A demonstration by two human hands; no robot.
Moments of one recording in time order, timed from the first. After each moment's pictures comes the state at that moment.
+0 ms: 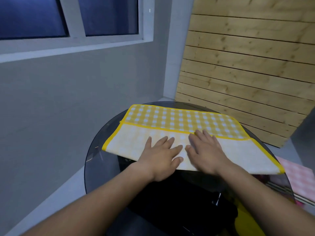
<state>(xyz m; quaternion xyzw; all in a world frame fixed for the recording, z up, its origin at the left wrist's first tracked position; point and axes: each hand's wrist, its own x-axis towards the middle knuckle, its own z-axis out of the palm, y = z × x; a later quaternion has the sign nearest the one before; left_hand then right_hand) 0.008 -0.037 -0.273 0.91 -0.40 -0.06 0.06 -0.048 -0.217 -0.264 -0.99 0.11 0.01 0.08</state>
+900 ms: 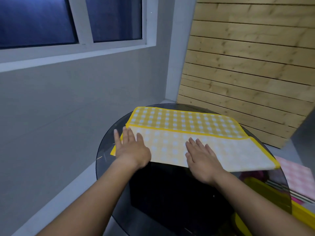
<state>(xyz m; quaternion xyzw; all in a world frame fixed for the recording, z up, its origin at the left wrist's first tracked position) 0.026 0.023 -0.259 0.99 -0.14 -0.06 -0.01 -0.071 -0.189 -0.275 -0.99 0.08 0.04 0.11</state>
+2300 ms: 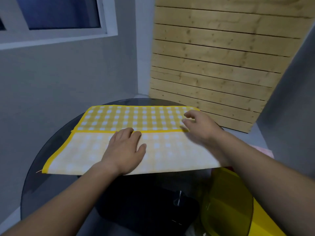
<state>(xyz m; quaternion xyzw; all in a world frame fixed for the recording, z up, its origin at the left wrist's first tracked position) 0.026 -0.072 -0.276 0.93 -0.32 0.01 0.16 -0.034 -0.337 -0.239 -0.94 0.19 -0.13 0.27</state>
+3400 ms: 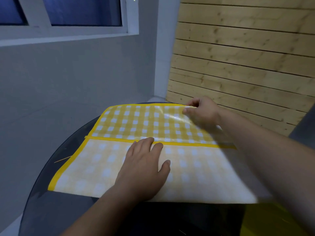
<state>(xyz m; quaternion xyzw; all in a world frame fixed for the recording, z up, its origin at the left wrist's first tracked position) 0.035 -0.069 -0.295 0.93 -0.33 0.06 0.18 0.110 -0.346 -0.235 -0.90 0.12 -0.09 0.40</state>
